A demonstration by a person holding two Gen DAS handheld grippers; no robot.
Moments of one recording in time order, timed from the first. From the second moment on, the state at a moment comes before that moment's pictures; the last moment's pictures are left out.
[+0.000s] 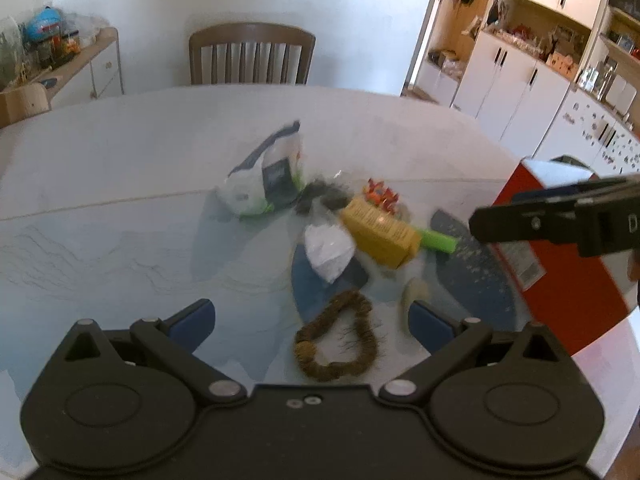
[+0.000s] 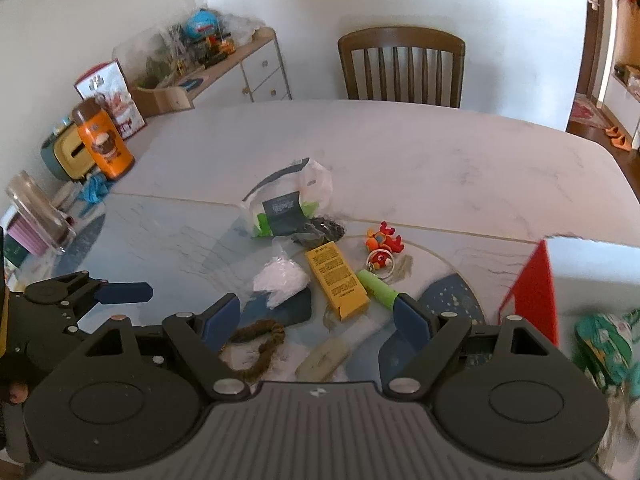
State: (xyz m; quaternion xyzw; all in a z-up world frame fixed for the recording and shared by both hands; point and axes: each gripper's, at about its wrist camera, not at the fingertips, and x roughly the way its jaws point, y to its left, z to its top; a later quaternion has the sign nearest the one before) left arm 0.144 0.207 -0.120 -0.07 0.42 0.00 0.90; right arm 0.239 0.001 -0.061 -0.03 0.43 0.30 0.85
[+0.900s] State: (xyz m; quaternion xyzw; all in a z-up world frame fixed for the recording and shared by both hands) left arm 0.178 0.206 -0.167 -0.03 0.45 -0.04 0.89; right arm 0.297 0.052 -0.131 -0.12 0.46 0.31 0.82
